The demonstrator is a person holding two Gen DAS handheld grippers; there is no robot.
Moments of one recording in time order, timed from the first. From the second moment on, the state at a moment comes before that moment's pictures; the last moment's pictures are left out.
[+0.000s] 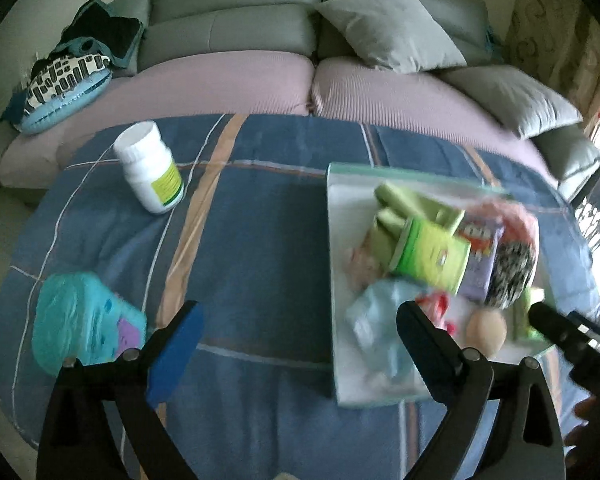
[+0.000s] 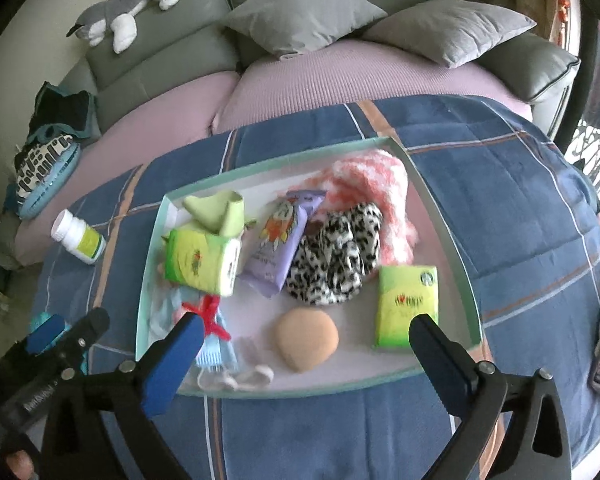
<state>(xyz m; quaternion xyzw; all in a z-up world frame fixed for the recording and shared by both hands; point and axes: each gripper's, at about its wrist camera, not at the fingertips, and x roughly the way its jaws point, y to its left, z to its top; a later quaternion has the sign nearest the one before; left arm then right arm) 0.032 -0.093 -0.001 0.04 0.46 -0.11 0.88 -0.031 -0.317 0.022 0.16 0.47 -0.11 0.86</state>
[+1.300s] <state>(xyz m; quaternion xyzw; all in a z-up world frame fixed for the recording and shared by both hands) -0.018 -0.069 -0.002 0.07 0.48 -0.05 0.87 -0.070 -0.291 0.008 0.13 0.50 -0.11 0.85</state>
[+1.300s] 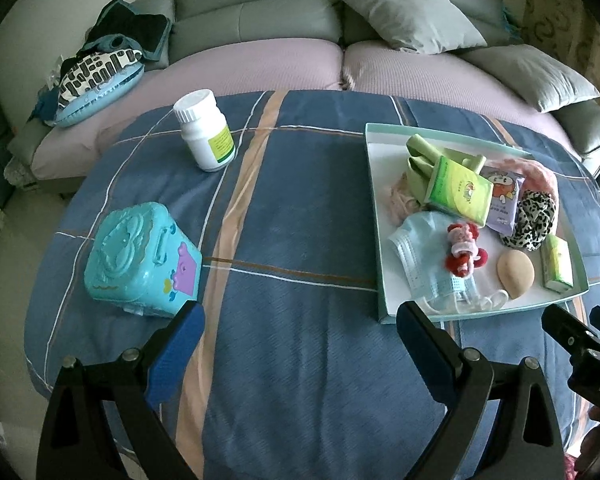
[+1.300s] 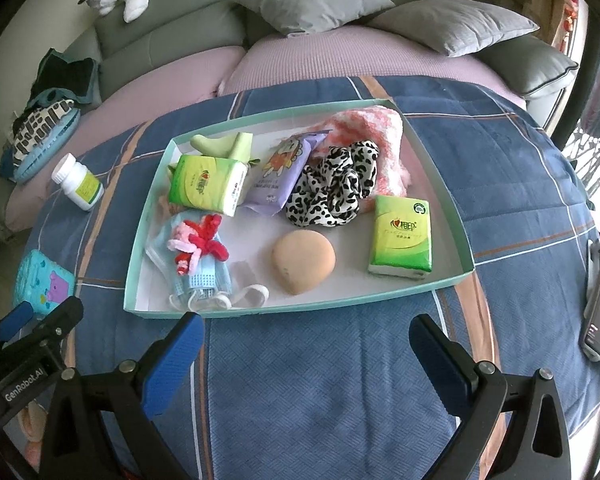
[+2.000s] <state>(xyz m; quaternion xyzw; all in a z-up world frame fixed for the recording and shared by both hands) -0.010 -0.070 -0.015 0.07 0.50 -0.06 0.86 -0.065 -0.291 -0.004 0.11 0.52 -0.11 0.84</state>
